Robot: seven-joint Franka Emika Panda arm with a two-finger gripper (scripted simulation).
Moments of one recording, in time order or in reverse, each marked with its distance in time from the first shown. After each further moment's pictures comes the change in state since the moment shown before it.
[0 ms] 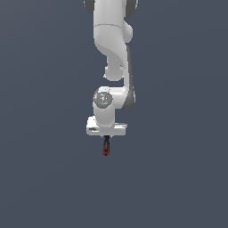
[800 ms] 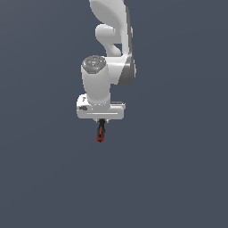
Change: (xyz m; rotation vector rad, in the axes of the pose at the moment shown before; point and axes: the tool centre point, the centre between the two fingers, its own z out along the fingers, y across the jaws) arm -0.014 0.018 -0.127 0.000 0.001 0.000
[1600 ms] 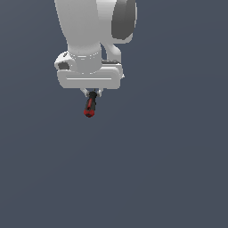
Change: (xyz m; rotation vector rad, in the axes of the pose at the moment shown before) arm -0.013 0.022 -0.158 0.000 0.002 0.000
